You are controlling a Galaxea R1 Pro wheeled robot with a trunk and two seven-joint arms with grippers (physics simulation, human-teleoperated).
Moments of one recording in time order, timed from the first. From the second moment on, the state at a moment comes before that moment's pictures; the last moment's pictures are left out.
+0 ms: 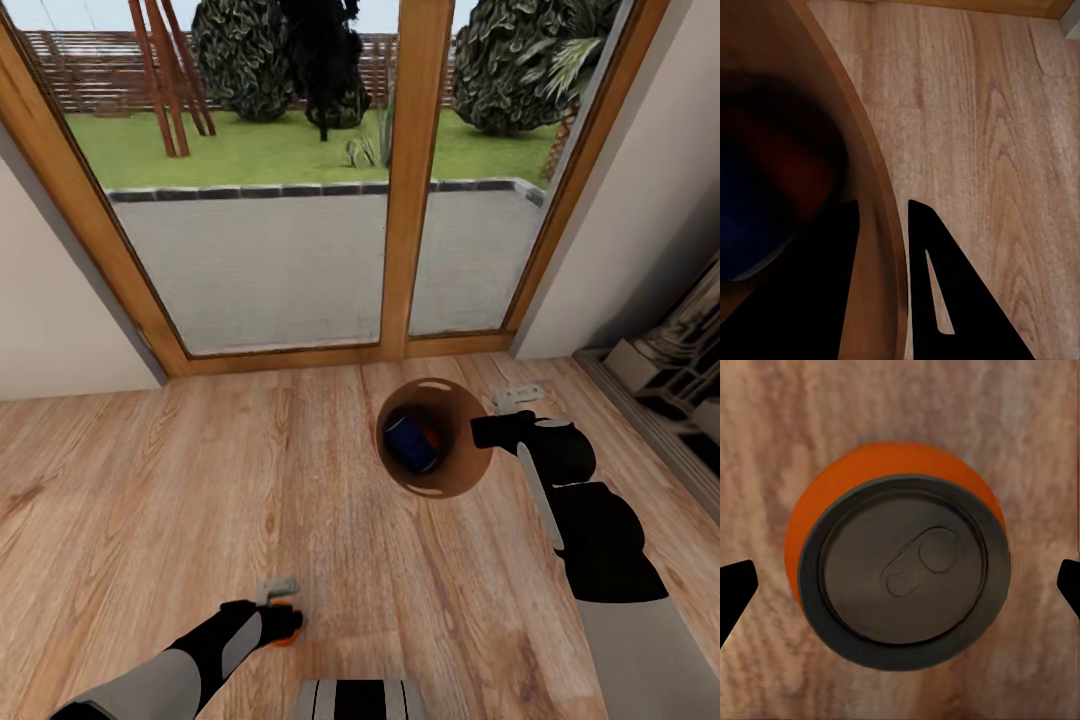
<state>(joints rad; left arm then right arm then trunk) -0.67 -0.04 -0.40 -0.22 0.57 0.29 0.08 -0.70 -0.08 0.11 -1.55 0.04 1.05 0.03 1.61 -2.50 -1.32</state>
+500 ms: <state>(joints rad) -0.67 -0.04 -0.41 -0.26 0.57 0.30 0.08 -0.70 -0.08 0.12 -1.55 0.05 1.05 0.03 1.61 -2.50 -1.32</state>
